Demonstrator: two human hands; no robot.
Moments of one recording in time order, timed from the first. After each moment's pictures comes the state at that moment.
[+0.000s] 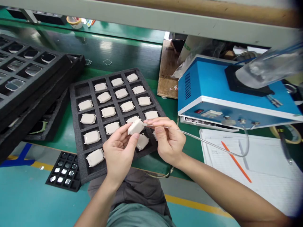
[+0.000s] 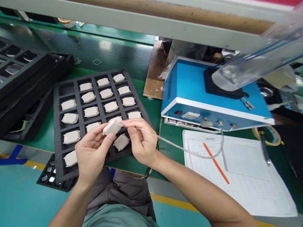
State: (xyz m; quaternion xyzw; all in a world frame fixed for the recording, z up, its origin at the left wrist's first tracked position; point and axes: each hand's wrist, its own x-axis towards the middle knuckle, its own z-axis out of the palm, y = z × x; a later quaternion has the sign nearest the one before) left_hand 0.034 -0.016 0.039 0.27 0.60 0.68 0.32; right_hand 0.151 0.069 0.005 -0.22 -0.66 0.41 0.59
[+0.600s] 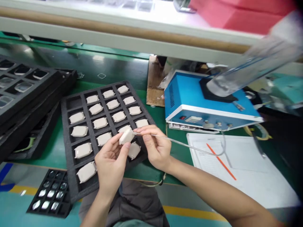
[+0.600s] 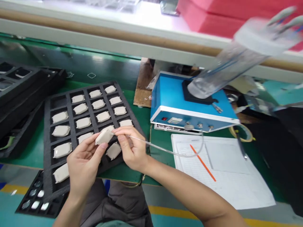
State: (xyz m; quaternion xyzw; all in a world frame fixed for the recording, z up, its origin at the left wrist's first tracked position) left_hand 0.030 -0.015 0.038 0.27 0.63 0.66 0.31; right_hand 0.148 0.071 0.011 -0.22 -0.67 0.40 0.58
